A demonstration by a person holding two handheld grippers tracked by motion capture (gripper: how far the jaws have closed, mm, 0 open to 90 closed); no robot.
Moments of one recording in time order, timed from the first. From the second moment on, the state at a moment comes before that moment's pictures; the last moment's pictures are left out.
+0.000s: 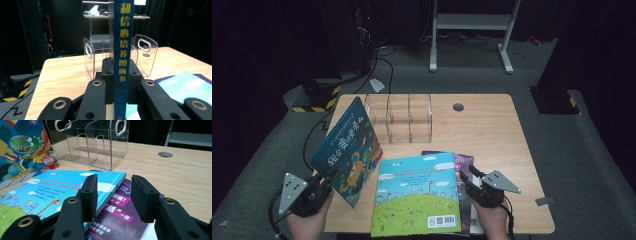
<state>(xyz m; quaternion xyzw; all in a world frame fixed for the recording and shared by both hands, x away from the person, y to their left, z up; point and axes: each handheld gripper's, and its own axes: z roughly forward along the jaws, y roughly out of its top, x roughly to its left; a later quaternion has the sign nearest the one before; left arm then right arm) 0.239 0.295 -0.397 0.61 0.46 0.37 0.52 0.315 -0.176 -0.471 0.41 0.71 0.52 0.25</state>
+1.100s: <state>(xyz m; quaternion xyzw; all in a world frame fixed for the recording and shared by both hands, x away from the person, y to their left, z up) 0.254 0.287 -0.408 0.62 0.46 0.37 0.52 0.317 -0.178 -0.477 0.44 0.71 0.49 0.24</state>
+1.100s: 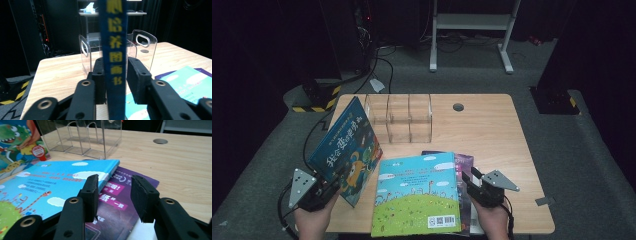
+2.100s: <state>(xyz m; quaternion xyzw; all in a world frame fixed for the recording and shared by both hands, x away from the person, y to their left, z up) 0.260 0.290 -0.398 0.60 0.46 0.38 0.54 0.315 -0.197 -0.485 0.46 0.72 0.46 0.26</state>
